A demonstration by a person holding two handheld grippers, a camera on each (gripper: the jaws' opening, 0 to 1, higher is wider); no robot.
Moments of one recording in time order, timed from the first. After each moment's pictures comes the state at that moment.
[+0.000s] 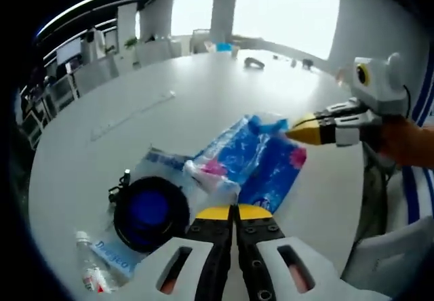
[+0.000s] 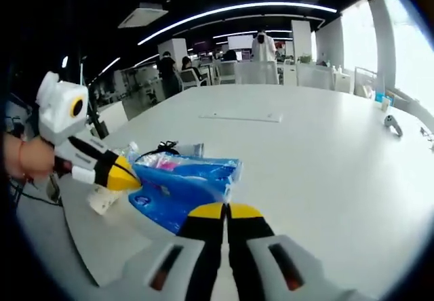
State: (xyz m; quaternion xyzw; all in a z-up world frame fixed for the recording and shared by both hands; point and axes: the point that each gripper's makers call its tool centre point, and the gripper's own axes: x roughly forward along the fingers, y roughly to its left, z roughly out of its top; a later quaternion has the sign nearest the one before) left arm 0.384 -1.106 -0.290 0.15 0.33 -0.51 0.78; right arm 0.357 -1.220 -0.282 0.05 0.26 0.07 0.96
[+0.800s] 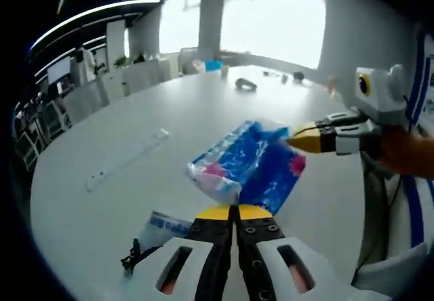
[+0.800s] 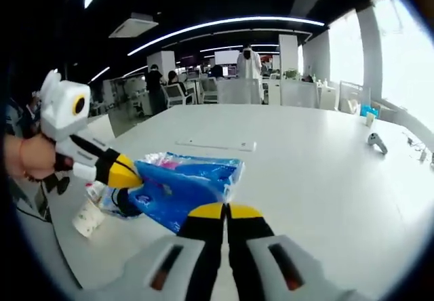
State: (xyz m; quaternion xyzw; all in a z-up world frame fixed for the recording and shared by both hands) left arm 0.430 -1.170 -0.244 0.14 0.28 -0.54 0.78; right arm 0.390 -1.274 -0.236 0.03 0.23 0.03 0.97
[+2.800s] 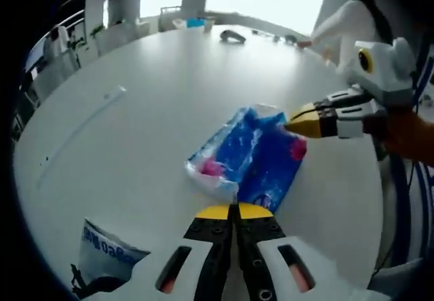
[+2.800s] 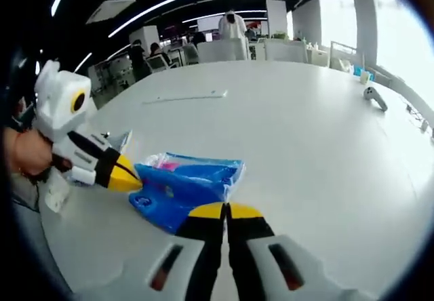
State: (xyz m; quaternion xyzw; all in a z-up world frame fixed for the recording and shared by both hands) left arm 0.422 -1.228 -0.362 0.18 0.39 -0.57 0.71; right arm 0.385 -1.332 -0.345 0.07 0.34 0.01 0.94
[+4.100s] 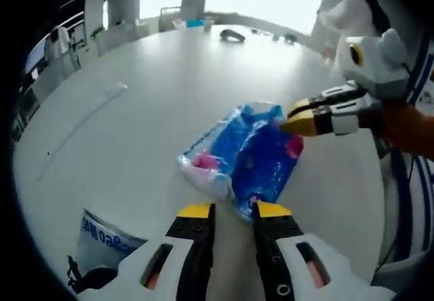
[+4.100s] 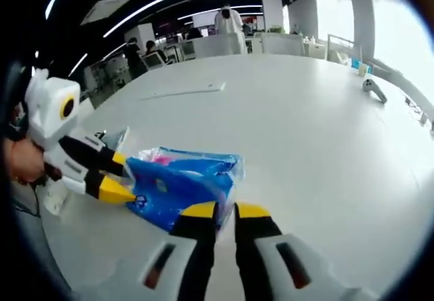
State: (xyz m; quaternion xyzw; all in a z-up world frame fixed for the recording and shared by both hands) left arm 0.417 -1.217 -0.364 0.19 0.38 -0.56 0.71; right arm 0.384 -1.333 -0.354 0.08 0.35 -0.01 0.93
